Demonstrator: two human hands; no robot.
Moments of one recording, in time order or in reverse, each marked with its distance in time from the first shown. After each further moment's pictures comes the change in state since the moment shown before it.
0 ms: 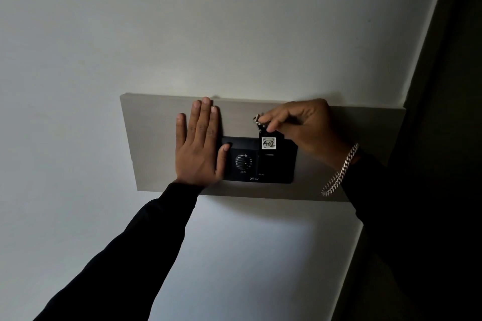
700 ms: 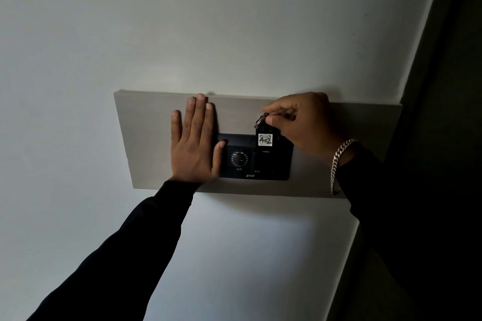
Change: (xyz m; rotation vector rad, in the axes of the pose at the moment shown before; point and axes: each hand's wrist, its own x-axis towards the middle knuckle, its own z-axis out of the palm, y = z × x) left_hand -0.001 0.000 0.002 0.016 -0.012 -0.006; right_hand 0.003 -0.010 -0.006 -0.428 0.067 0.023
